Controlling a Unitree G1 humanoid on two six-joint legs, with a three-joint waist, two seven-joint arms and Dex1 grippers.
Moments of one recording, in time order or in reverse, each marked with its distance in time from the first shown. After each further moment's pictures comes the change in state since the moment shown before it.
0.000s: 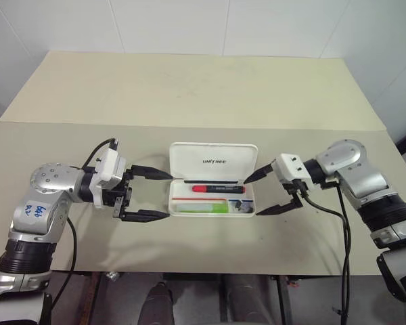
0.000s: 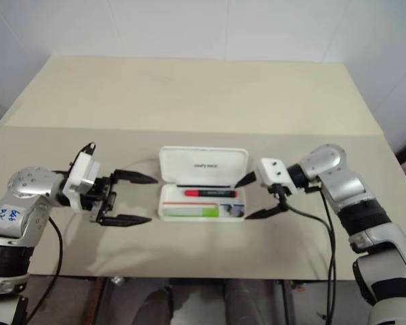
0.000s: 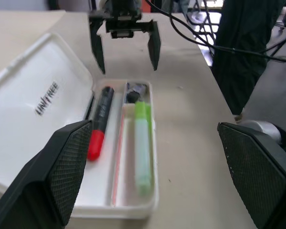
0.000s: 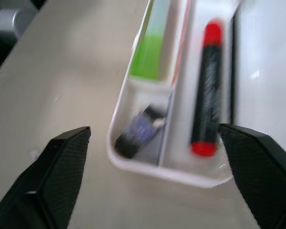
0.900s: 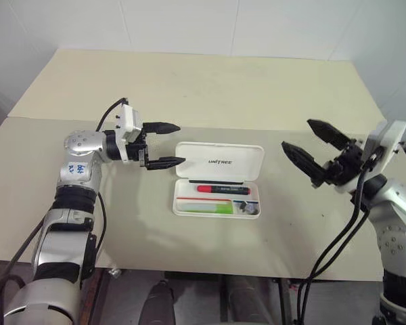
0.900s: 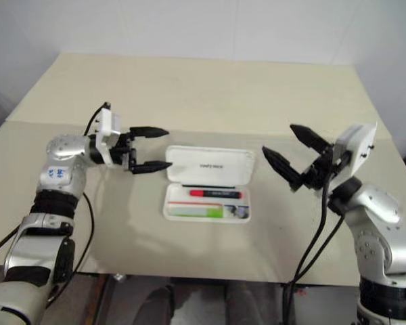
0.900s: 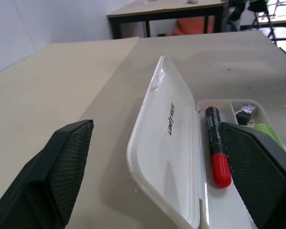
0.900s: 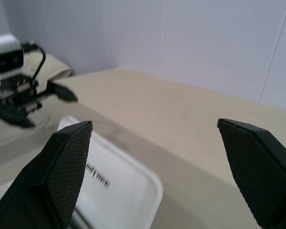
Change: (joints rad) left arm -0.520 -0.237 -0.040 0.819 0.196 -0.398 -0.028; right arm 0.590 0.246 -0.684 -0.714 0.353 0.439 -0.877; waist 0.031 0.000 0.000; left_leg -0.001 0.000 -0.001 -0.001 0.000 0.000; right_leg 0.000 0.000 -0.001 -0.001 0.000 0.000
